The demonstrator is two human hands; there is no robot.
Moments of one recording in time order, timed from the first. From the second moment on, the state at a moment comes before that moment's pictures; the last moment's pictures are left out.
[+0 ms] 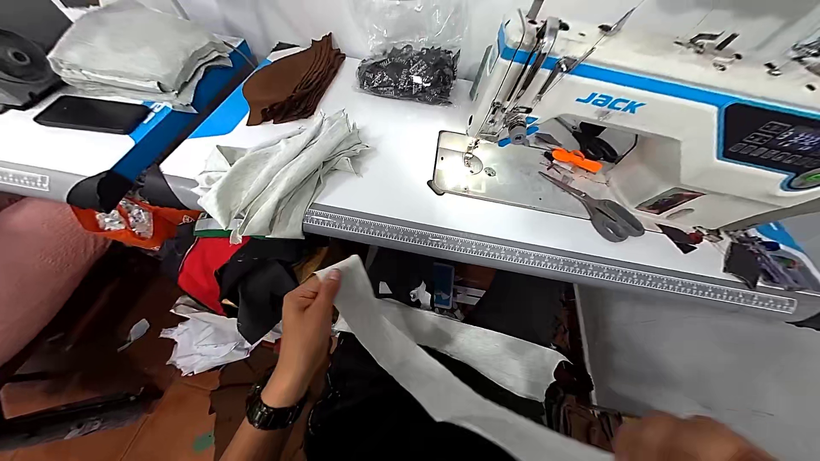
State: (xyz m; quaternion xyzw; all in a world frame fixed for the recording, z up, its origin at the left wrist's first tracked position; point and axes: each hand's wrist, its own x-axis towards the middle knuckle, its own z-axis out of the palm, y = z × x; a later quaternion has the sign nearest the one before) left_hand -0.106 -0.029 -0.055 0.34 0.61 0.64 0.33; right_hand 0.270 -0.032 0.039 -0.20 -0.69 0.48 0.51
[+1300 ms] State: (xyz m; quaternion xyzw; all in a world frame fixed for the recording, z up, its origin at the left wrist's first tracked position) left_hand -0.010 -0.027 0.010 0.45 0.33 0.71 0.43; right_hand 0.138 0.020 0.023 -0.37 -0.68 0.30 0.55
